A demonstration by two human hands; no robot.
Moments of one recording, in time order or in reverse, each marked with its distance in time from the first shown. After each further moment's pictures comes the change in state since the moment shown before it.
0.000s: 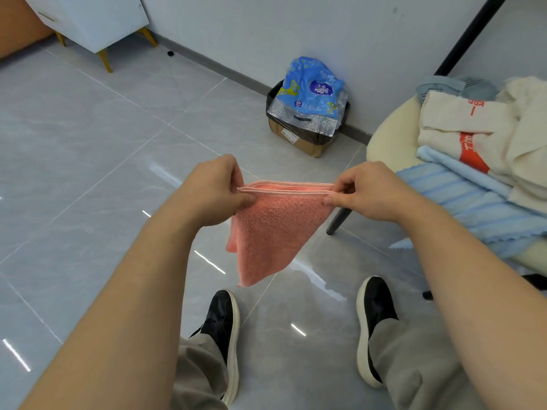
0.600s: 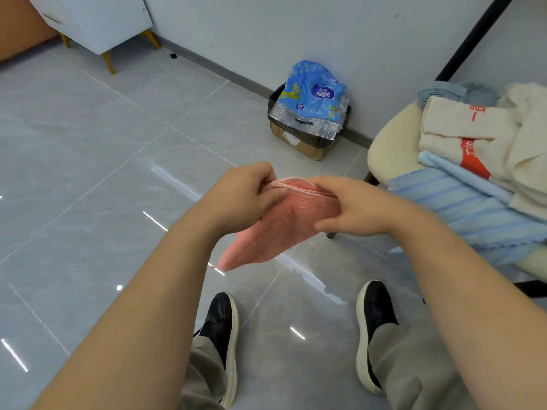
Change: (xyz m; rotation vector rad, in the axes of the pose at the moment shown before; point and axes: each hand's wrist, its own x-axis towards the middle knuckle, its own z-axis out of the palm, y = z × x) left_hand 0.000 0.022 0.019 -0.120 -0.015 0.185; right_hand -0.005 -0.021 0.005 0.007 -0.229 -0.121
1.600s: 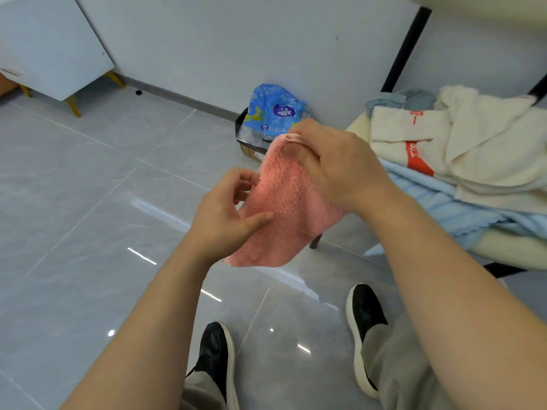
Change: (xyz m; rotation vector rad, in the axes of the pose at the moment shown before) left_hand 0.006 0.022 0.019 -0.218 0.143 0.134; right_hand -0.020 -0.022 -0.051 -0.057 0.835 -0.114
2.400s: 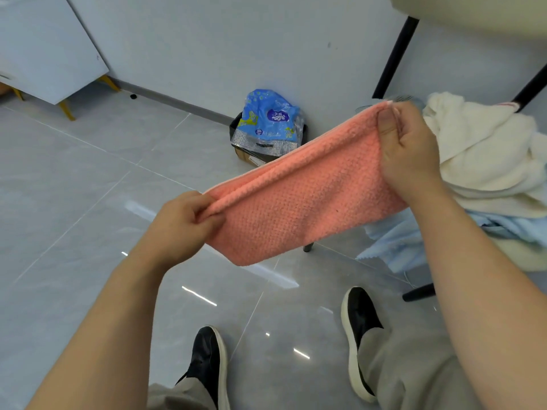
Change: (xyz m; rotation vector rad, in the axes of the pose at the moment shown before) left_hand -0.002 -0.027 -0.036 0.281 -0.063 -0.044; right_hand -0.013 0.084 -0.040 0.188 0.299 0.439
